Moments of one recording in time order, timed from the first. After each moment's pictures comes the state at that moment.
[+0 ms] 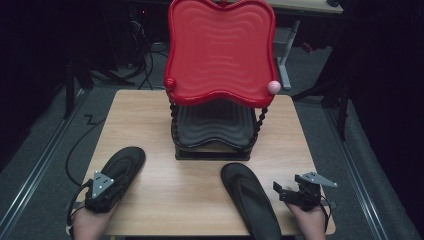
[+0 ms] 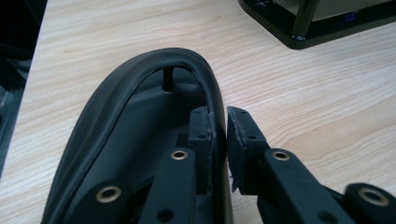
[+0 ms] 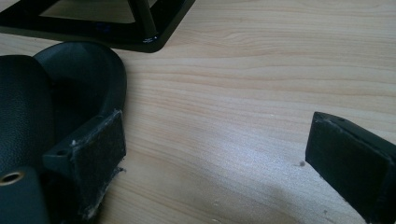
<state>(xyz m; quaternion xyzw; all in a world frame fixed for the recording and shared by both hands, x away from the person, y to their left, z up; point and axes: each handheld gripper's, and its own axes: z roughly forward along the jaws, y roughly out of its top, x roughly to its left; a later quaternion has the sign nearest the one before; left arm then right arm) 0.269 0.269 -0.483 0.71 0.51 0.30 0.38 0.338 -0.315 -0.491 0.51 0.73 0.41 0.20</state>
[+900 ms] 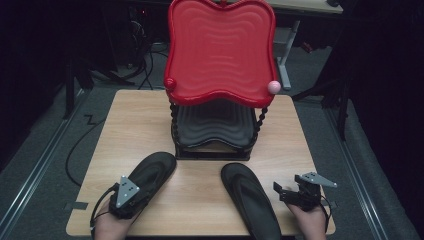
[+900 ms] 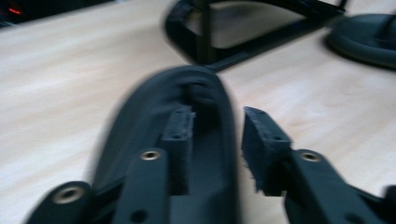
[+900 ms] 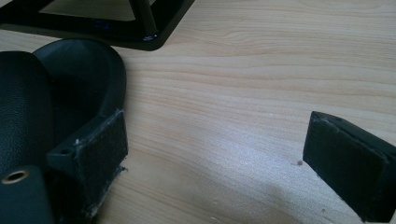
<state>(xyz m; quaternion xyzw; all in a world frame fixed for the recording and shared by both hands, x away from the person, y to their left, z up) 0.260 0.217 -0.472 0.73 0.44 0.31 0.41 0.337 -0.315 -0.491 0.50 0.74 0.41 0.20</state>
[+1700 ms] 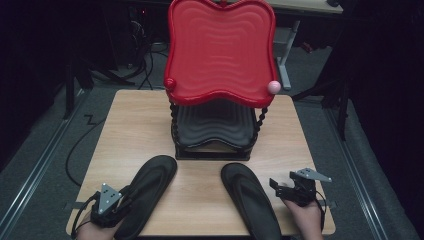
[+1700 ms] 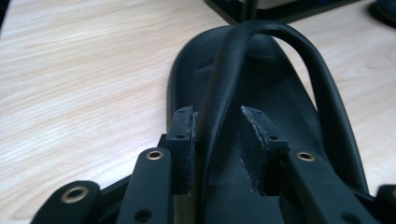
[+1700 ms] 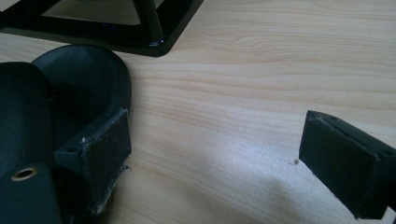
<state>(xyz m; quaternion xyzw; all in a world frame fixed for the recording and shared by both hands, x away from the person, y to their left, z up) 0.234 0.240 -0.484 0.73 0.48 0.29 0.38 0.350 -0.305 -0.492 0.50 0.74 0.41 0.19</state>
